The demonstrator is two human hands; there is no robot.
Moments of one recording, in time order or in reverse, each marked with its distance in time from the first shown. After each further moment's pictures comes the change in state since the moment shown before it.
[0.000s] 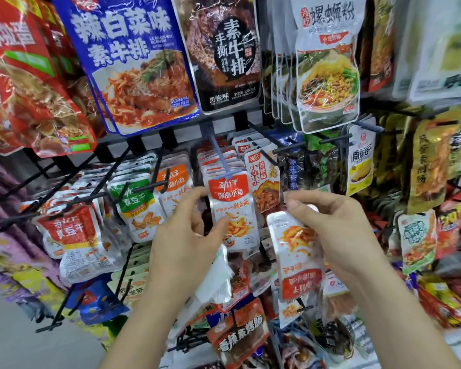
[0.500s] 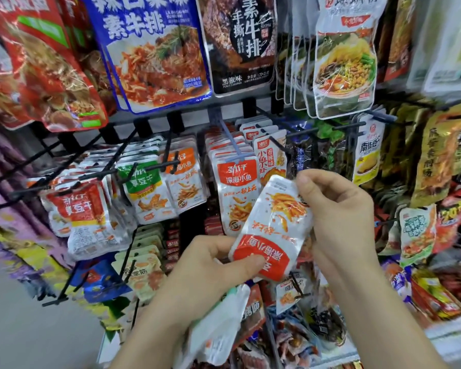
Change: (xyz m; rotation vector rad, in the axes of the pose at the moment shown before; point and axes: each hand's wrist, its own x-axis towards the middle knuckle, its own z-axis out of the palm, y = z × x) left_hand -0.043 0.021 -0.018 -0.621 -0.580 -0.347; right_hand -0.019 -0.009 0.034 0.214 0.252 -0.086
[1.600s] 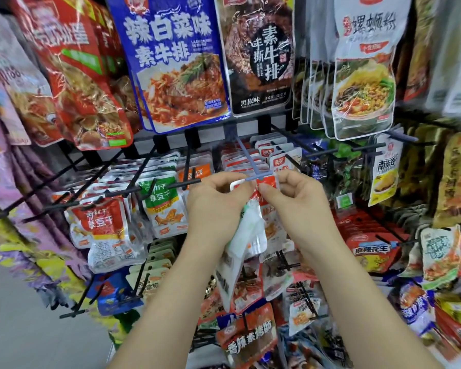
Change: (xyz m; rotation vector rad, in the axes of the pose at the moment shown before) left_hand 0.075 0.040 -0.012 -0.016 0.597 0.256; right_hand 0.026 0.007 0.047 -0.287 -0.351 -0.070
